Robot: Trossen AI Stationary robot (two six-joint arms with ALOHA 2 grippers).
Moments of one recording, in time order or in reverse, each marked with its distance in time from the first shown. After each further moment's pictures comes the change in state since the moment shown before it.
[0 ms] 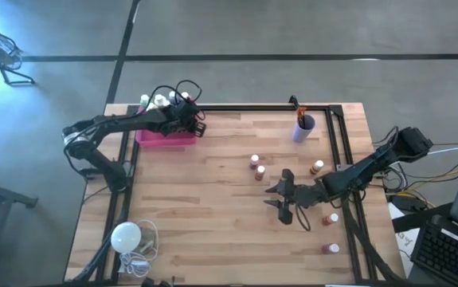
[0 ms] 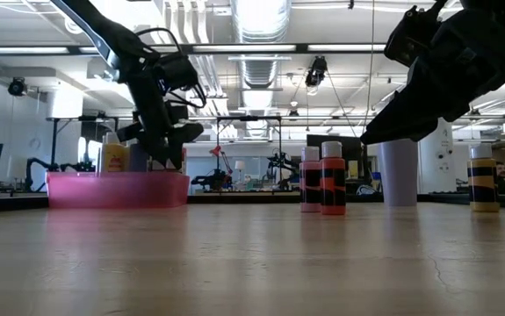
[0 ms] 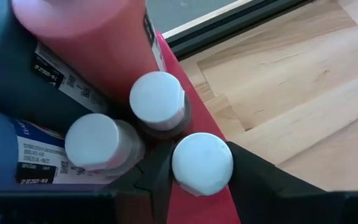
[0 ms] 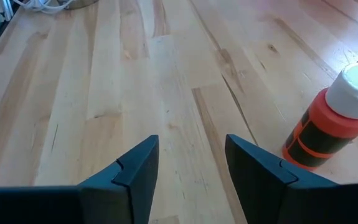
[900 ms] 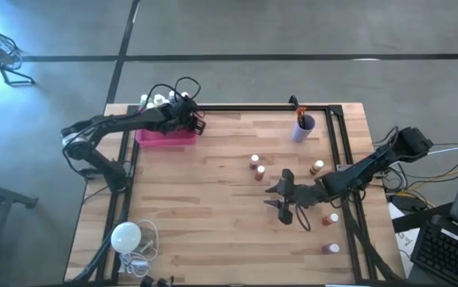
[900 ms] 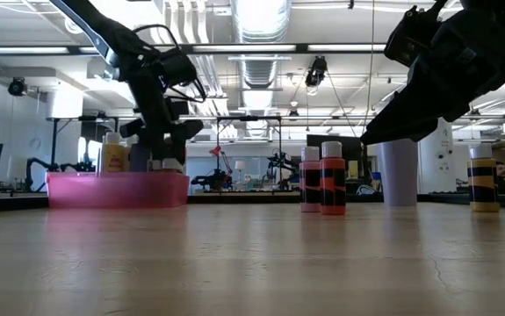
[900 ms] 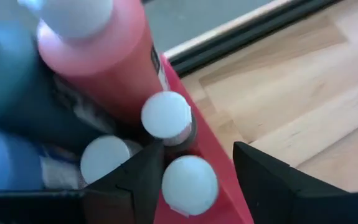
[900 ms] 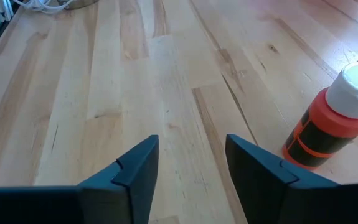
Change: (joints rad) left arm 0.010 -0.020 0.004 0.027 -0.007 0.054; right arm 0.000 0.000 0.000 0.000 0.000 0.000
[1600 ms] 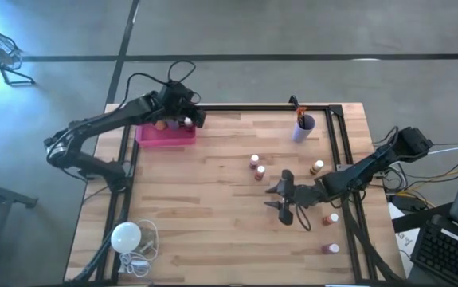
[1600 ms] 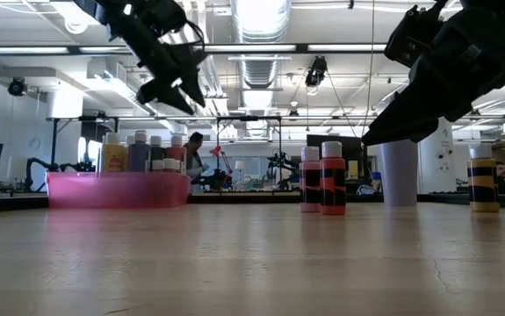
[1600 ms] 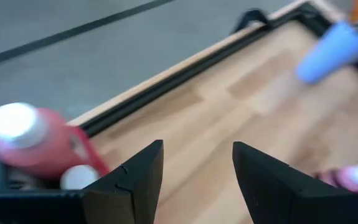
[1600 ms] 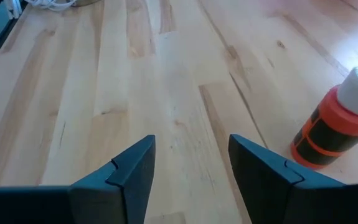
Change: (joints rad) left arm -0.017 -0.175 0.170 -0.097 0.298 0.030; right arm 0.000 -0.002 -0.001 -0.001 -0.027 0.002
